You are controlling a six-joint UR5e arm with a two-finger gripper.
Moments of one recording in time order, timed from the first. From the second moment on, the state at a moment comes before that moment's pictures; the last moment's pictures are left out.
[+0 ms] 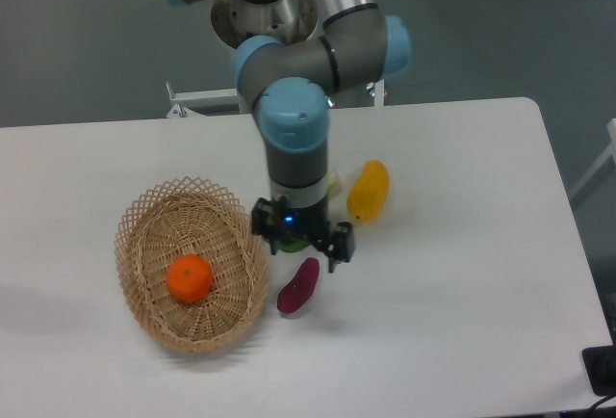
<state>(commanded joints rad) 2.25 -1.88 -1.77 -0.80 1.53 0.64</state>
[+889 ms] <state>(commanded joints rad) 2.06 -1.94 -1.81 -0.80 1.50 0.54</state>
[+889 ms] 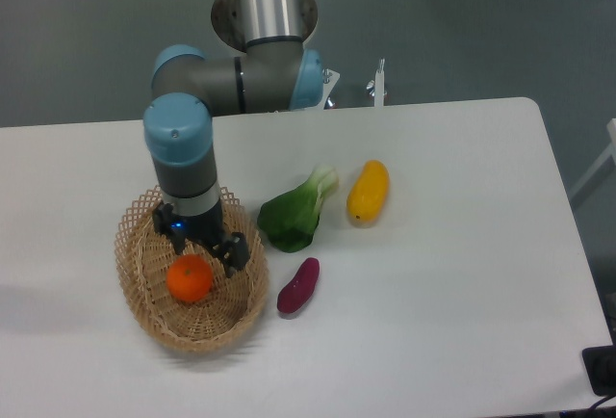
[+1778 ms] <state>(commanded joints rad) 2.03 -2.03 -1.80 -0.80 1.52 0.52</state>
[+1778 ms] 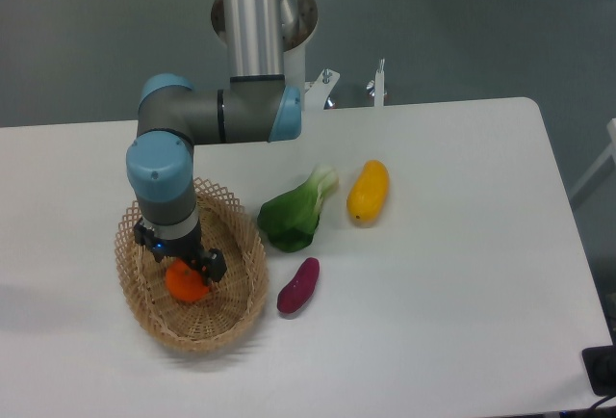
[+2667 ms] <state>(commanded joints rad) 2.10 -1.94 -1.74 -0.80 1.57 0.48</state>
